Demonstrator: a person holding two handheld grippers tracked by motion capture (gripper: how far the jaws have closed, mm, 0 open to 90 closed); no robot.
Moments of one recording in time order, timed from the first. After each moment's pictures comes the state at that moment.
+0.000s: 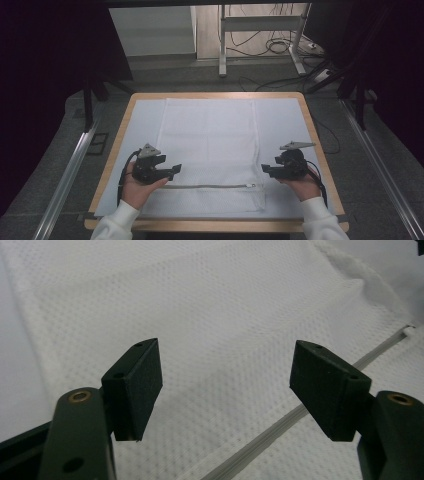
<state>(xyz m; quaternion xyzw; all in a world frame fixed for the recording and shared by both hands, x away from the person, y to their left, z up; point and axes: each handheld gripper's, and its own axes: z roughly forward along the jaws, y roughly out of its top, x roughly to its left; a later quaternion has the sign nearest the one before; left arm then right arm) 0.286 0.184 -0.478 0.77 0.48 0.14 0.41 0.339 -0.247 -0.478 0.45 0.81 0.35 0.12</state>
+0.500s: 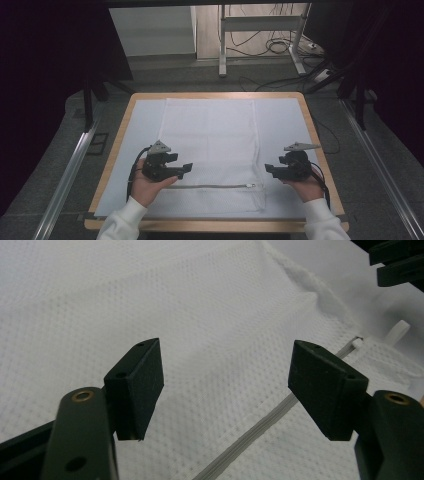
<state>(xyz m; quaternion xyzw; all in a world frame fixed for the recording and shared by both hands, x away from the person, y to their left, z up) 0.292 0.158 -0.465 0.78 0.45 0.10 0.43 0.334 -0.256 -0.477 0.45 0.80 0.36 0.14</state>
